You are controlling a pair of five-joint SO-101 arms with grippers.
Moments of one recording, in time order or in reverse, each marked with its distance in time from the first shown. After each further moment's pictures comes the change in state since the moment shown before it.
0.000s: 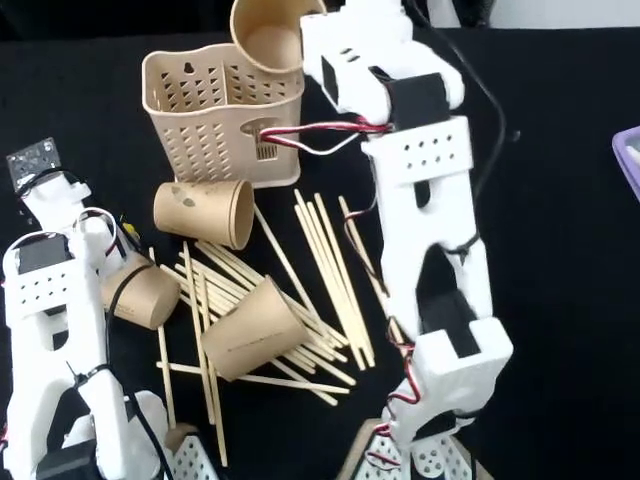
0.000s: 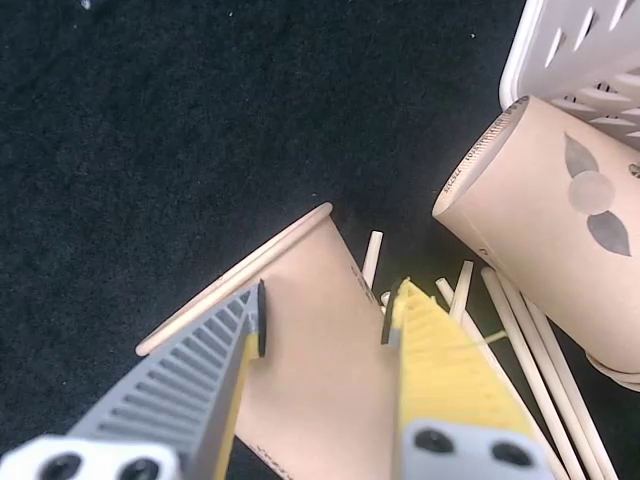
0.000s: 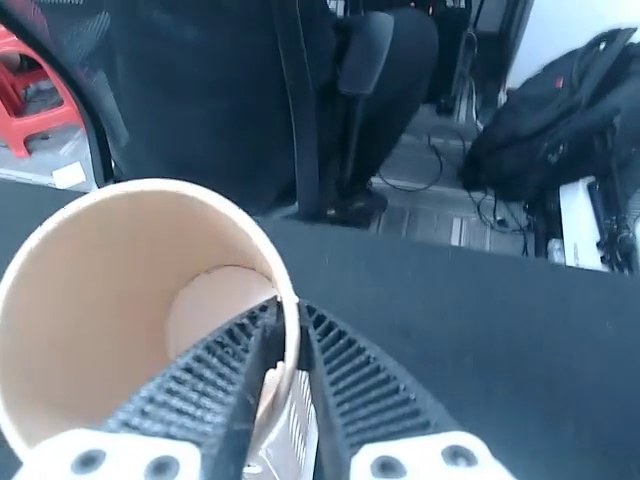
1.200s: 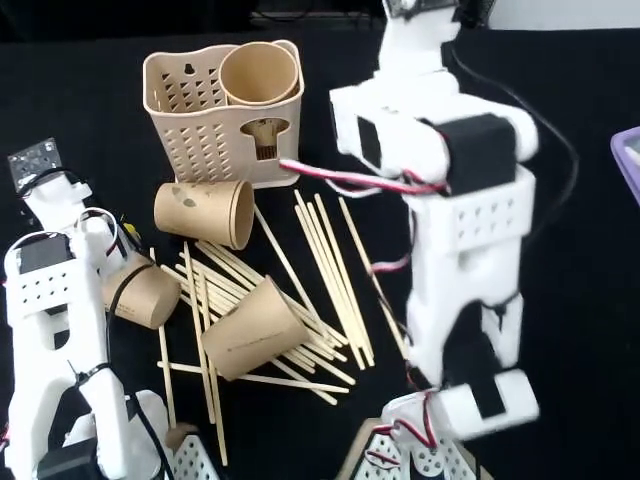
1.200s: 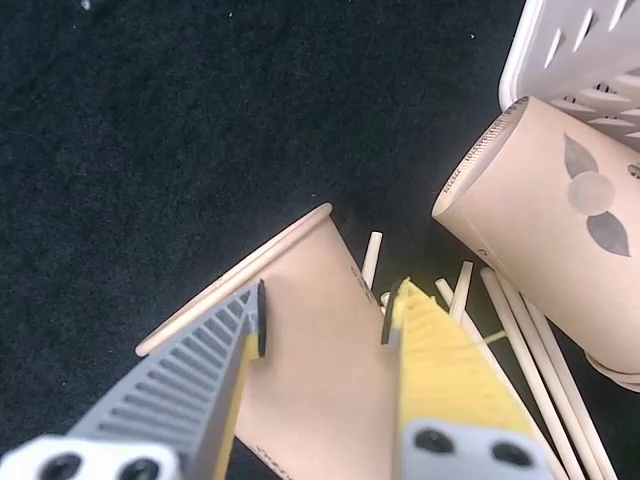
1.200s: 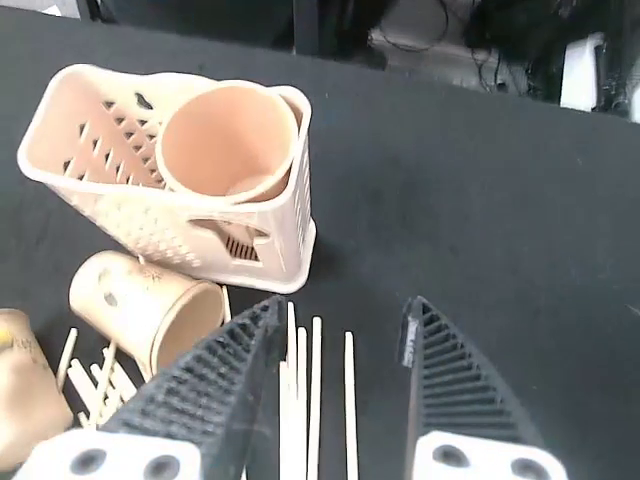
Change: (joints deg) left arm 0.0 0.0 0.0 -0.2 0.0; right arm 0.0 -16.4 -0.3 32.5 3.6
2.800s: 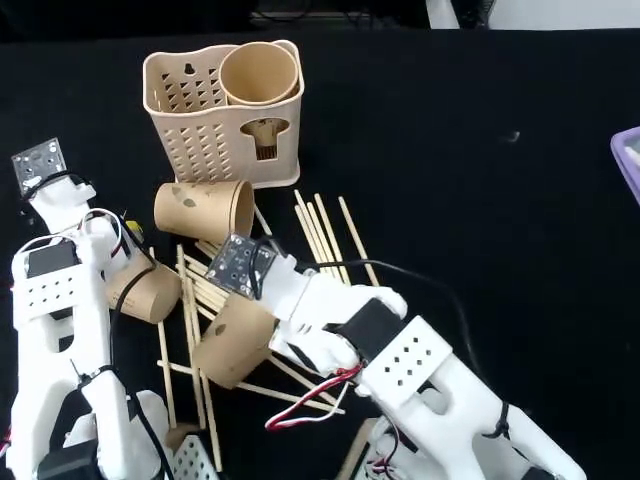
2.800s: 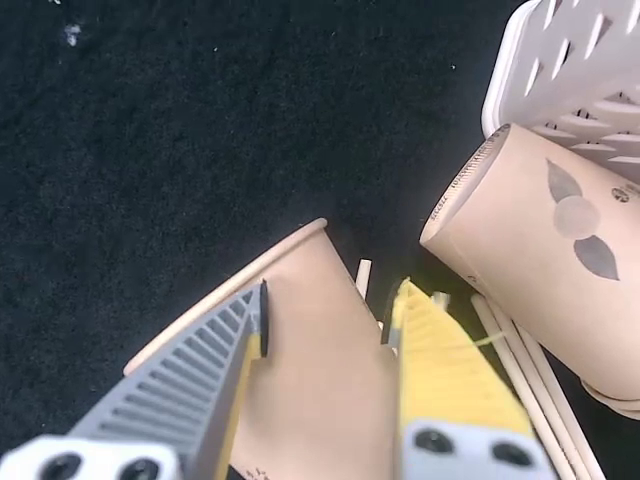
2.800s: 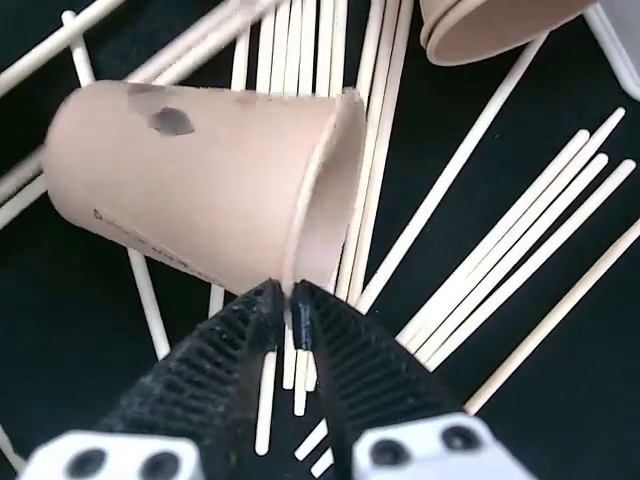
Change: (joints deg) left arm 0.4 -0.1 4.4 -7.4 0.0; right arm -28.4 -44.9 98.7 -32.4 21.8
